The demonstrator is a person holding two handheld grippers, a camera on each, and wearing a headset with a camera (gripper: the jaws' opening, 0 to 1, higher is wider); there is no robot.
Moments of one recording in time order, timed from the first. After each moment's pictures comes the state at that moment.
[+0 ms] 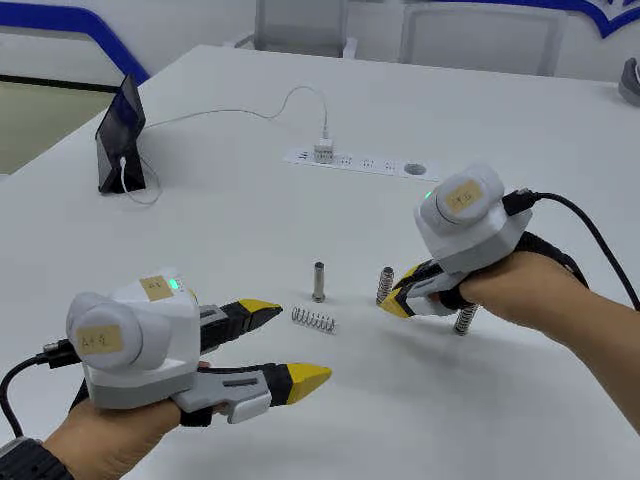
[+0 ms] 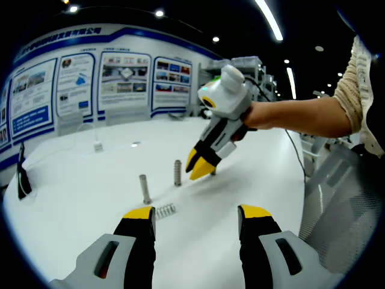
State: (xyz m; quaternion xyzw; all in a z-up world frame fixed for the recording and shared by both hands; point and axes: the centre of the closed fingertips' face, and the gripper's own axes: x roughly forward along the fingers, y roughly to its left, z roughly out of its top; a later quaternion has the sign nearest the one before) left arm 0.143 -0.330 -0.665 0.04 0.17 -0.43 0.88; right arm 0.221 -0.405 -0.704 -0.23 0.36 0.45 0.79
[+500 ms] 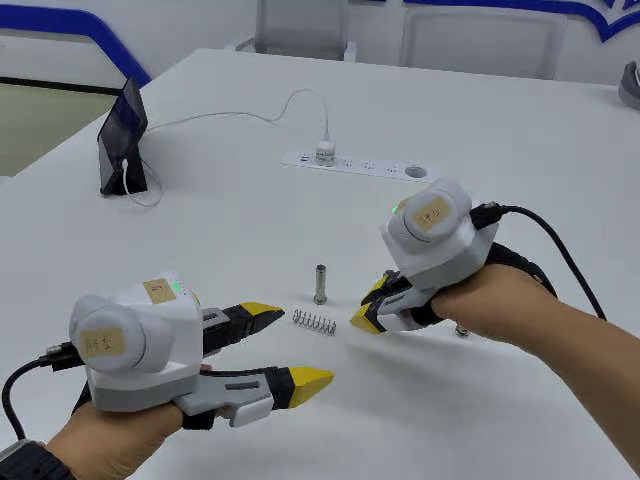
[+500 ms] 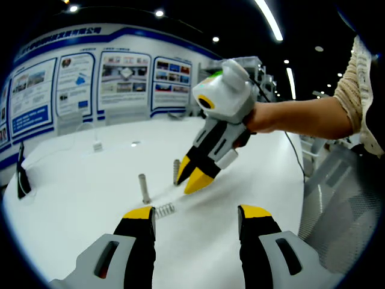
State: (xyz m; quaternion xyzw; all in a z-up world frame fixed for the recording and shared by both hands) left arm 0.141 -0.330 -0.666 0.04 0.17 -0.44 0.88; right arm 0.205 -0.367 -0.707 -0.24 0.34 0.49 0.76
